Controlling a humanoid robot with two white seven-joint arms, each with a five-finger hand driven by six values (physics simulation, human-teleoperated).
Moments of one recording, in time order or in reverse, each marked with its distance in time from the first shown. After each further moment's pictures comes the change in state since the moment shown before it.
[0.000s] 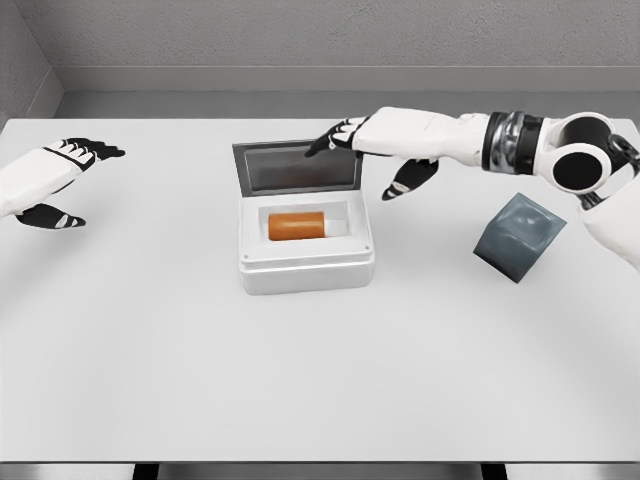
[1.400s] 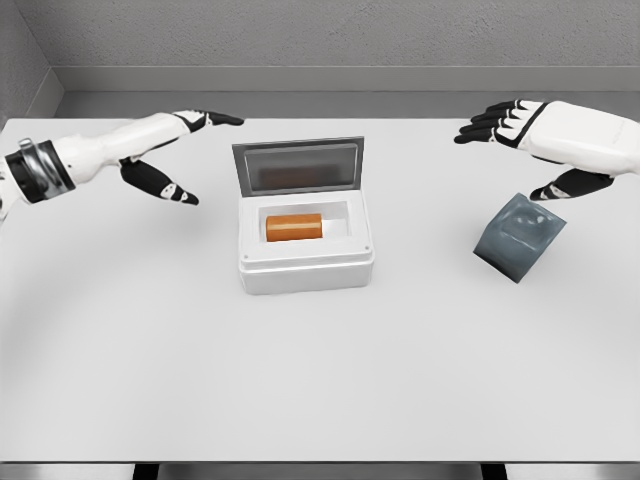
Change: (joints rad) left arm -0.212 -0.255 -0.016 -0.023 0.483 -0.002 -0.557; right arm 0.337 -0.327 -0.436 -0.134 -0.025 -0.214 -0.001
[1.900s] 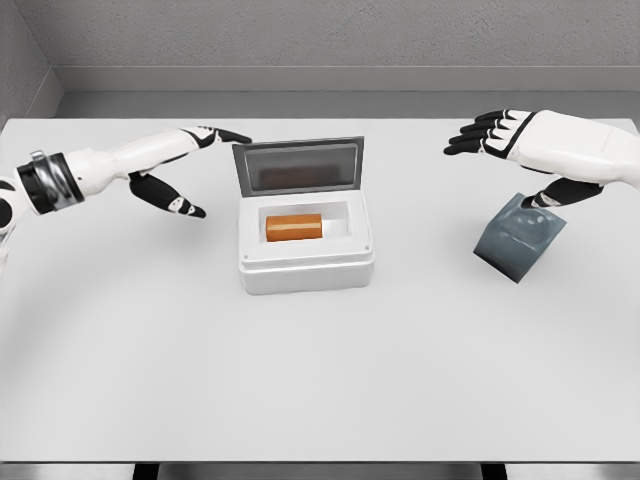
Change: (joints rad) left arm 0.018 0.001 -0.026 -0.016 0.002 0.001 0.000; right arm 0.006 0.001 0.016 -0.025 0.007 0.000 0.000
